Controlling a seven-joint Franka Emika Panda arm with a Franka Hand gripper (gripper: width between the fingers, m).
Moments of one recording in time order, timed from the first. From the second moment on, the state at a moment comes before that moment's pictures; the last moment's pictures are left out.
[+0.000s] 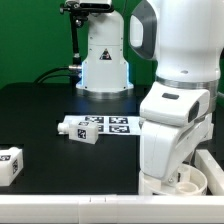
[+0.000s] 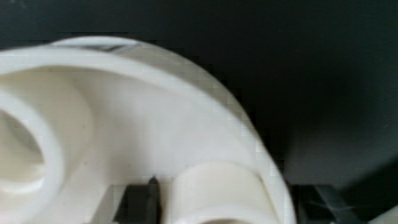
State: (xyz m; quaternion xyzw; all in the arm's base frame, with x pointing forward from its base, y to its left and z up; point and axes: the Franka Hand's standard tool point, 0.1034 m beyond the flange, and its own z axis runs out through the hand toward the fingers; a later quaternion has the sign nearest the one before) arm 0.588 0.091 0.012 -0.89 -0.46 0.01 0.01
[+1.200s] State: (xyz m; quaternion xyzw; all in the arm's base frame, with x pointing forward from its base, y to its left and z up) arm 0.583 0.099 0.031 -0.89 -0.45 0.01 0.01
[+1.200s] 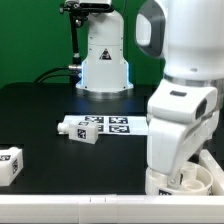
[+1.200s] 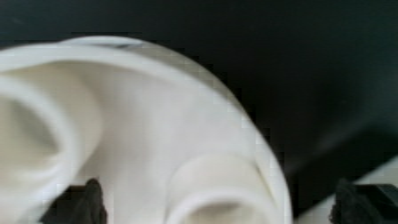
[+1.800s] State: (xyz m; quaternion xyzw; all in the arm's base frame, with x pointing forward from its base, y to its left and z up) arm 0.582 0.099 0.059 -0.89 -0.46 0.02 0.01
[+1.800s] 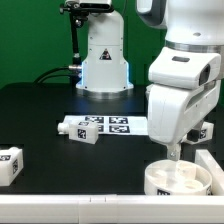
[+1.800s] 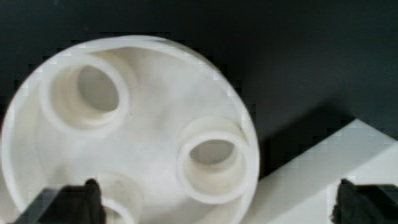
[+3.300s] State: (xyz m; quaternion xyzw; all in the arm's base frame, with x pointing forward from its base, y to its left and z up) arm 0.523 0.108 0.065 -0.99 -0.15 0.03 0.03
